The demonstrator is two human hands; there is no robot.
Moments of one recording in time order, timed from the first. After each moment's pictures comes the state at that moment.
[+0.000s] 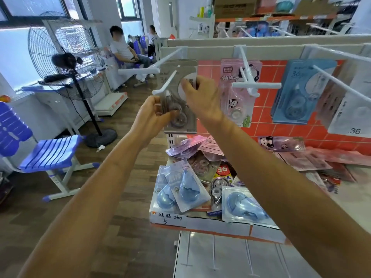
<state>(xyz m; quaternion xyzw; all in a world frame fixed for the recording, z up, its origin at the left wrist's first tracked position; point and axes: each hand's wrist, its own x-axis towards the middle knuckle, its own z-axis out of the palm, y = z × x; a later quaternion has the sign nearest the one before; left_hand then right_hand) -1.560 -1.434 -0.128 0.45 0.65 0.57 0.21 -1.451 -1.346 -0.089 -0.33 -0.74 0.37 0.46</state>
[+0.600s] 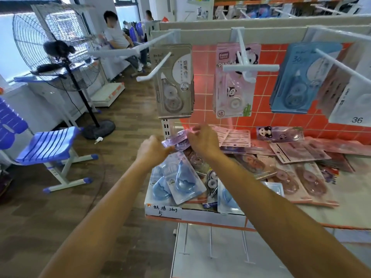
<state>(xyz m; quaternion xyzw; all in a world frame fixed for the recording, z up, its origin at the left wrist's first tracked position) -1.549 -1.432 -0.221 0.37 0.88 0.26 0.17 -1.425 -1.342 -0.209 -0.45 -0.77 0.36 0.27</state>
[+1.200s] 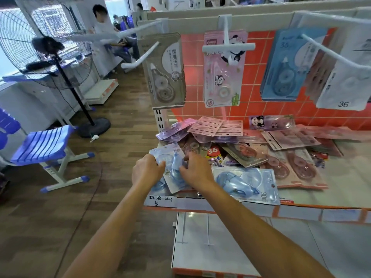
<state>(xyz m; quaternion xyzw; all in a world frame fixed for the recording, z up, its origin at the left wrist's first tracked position) -1.521 -1.465 -0.278 0.32 0.92 0.19 0.11 -1.391 -1.403 -0.274 -0.45 -0.83 0.28 0.16</state>
